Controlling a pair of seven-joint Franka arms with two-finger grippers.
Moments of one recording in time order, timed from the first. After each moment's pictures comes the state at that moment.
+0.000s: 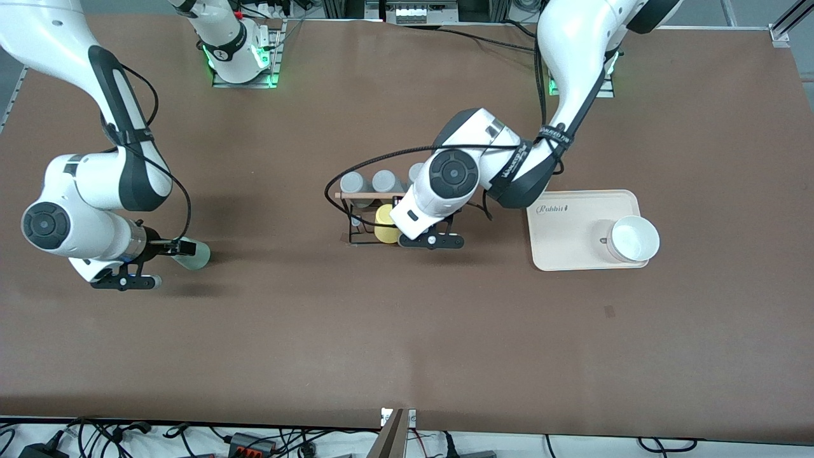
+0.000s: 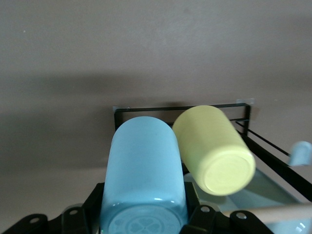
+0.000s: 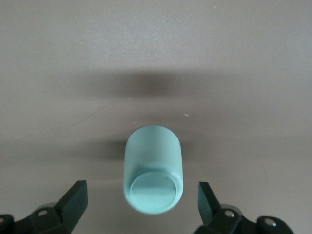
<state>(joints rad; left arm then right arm) -0.51 0.78 -0.22 -1.17 -0.09 1.83 -0.65 -0.12 0.52 0.10 -1.75 -0.12 2.14 0.04</state>
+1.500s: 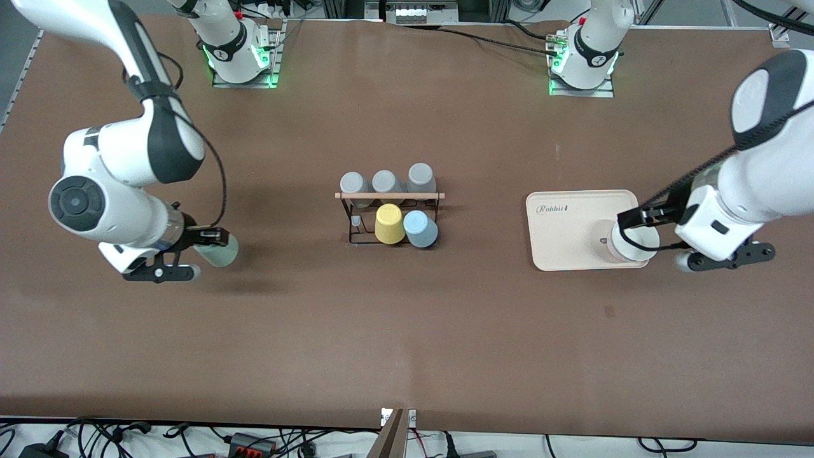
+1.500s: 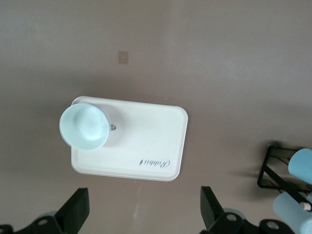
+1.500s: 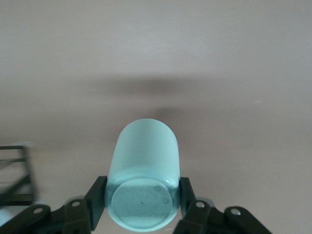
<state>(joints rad) 0.01 0.32 -0.19 -1.39 0.00 1.60 -0.34 0.03 0.44 0.23 -1.55 -0.07 1.85 0.30</state>
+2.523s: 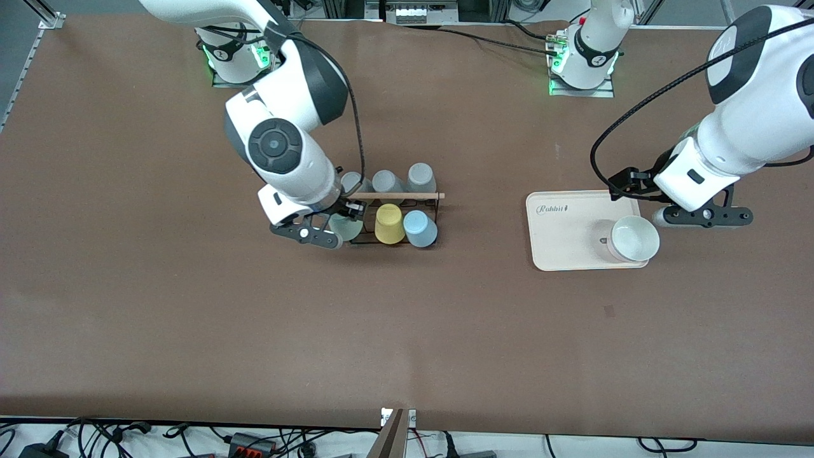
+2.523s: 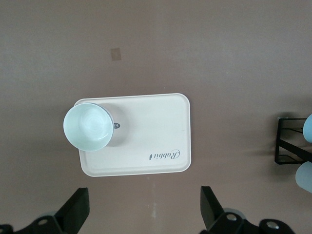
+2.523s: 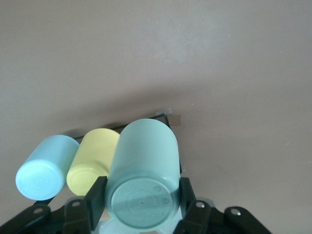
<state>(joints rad) 0.02 0.14 -0.20 -1.61 0.00 1.67 -0.18 0.41 0.57 0.23 -1.34 -0.02 1.83 0.89</state>
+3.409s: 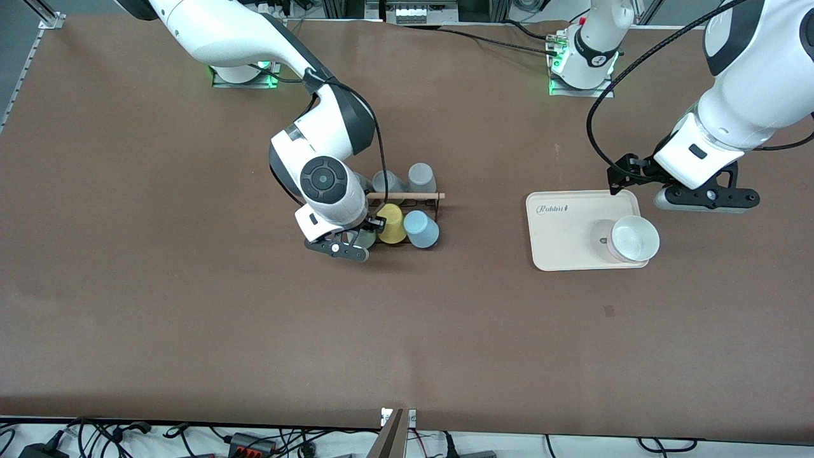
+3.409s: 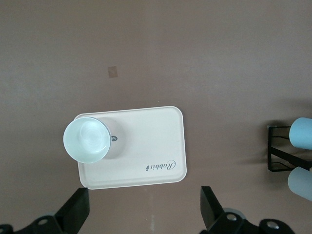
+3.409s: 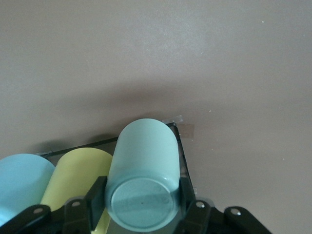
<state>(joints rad) 0.02 0.08 -0.21 -1.65 0.00 1.74 -0.17 0.44 0.70 0.23 -1.33 -0.08 1.92 0.90</state>
